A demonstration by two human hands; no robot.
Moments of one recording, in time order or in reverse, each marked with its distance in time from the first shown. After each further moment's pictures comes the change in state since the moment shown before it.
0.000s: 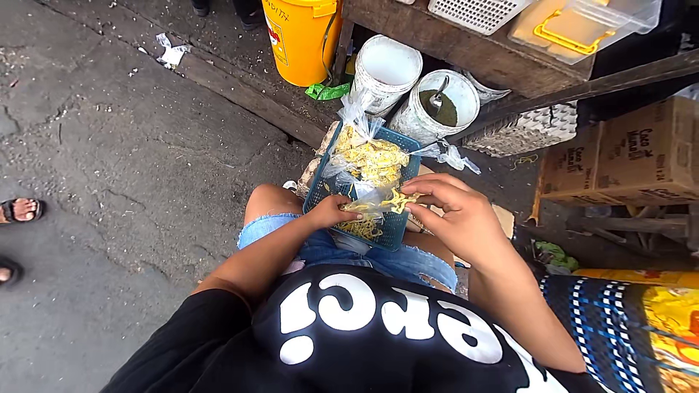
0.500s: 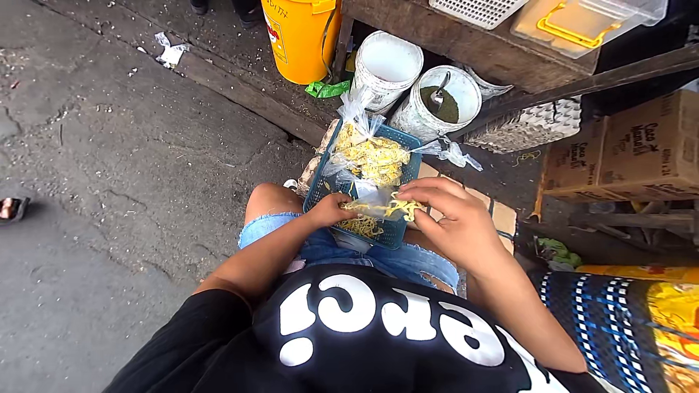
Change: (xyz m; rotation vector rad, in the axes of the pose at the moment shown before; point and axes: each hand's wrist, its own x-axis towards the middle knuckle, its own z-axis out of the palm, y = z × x) left_hand 0.000 0.004 0.000 0.016 0.016 -0.018; right_hand -0.006 -0.003 0.006 -0.116 0.032 -0.092
